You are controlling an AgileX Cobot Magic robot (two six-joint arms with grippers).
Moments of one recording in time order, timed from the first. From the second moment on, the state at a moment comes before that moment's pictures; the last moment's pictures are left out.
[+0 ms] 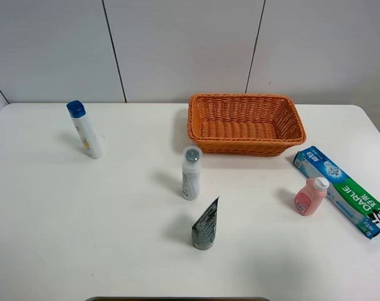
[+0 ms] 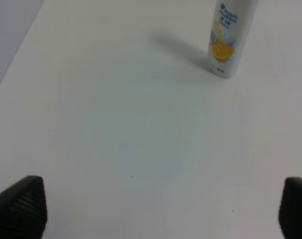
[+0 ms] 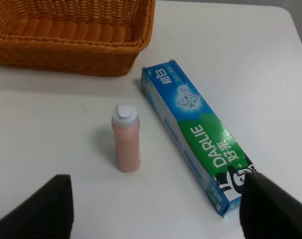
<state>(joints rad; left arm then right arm) 0.05 0.00 -0.51 0.02 1.05 0.01 0.09 0.00 -0.50 -0.06 1.06 -0.01</state>
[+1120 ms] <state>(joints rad) 0.05 0.00 -0.51 0.02 1.05 0.01 0.09 0.00 -0.50 -0.06 1.06 -0.01</state>
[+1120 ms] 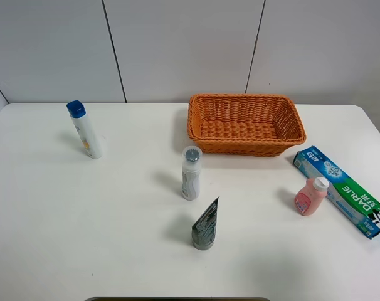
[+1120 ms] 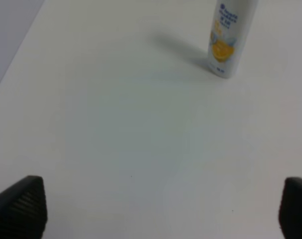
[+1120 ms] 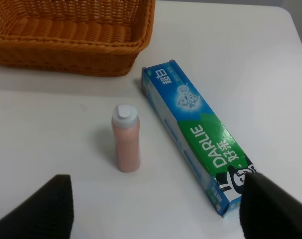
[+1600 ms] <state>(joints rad) 0.05 0.00 -0.51 0.02 1.05 0.01 0.09 0.27 -0.65 -0.08 1.05 -0.01</state>
